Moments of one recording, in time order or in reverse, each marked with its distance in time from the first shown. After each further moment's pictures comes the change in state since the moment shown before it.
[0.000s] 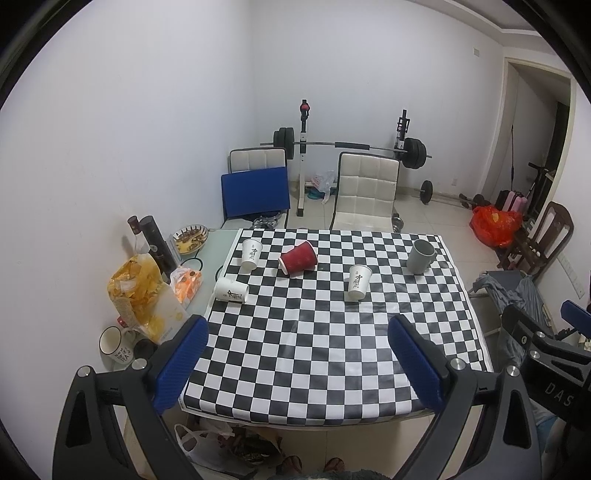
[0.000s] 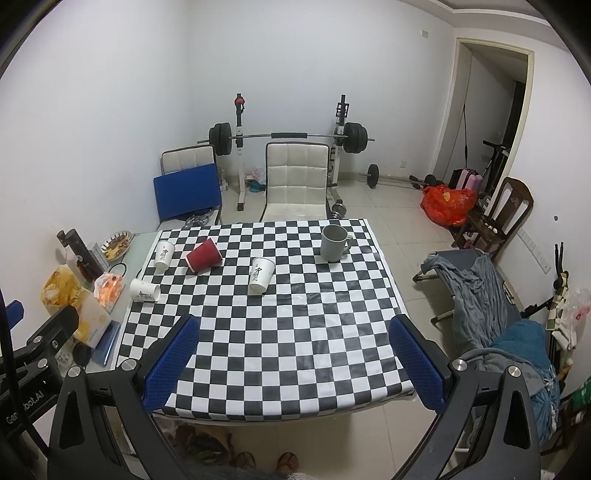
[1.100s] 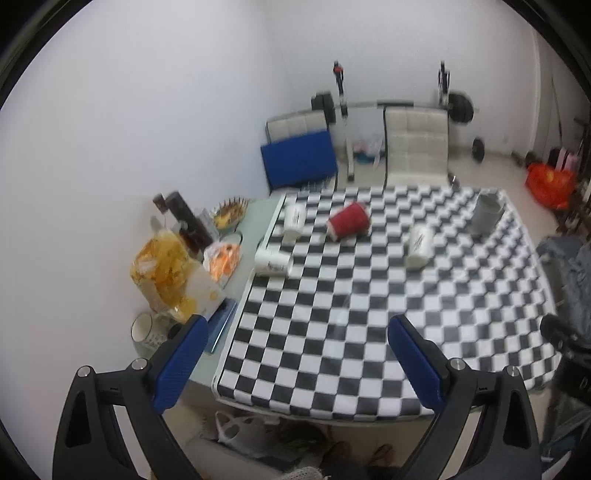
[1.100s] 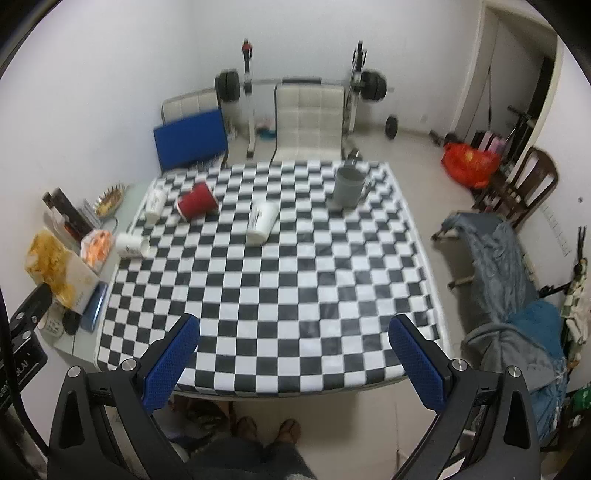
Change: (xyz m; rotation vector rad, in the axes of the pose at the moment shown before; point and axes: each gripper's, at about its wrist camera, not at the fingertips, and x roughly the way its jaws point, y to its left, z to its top) left arm 0.108 -0.014 -0.034 0.076 0.132 0.260; right arm 0.143 -0.021 -0.043 -0.007 0.244 0.078
